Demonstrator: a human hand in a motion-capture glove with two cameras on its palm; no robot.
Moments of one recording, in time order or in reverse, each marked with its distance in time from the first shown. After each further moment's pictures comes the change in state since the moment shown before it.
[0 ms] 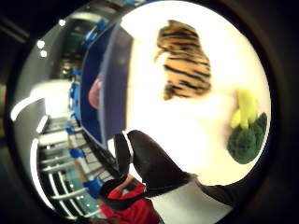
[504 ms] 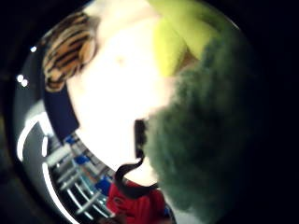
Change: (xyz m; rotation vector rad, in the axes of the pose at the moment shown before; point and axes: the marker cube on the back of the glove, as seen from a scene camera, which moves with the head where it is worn) arm 0.094 0.030 0.091 -0.182 0.021 0.037
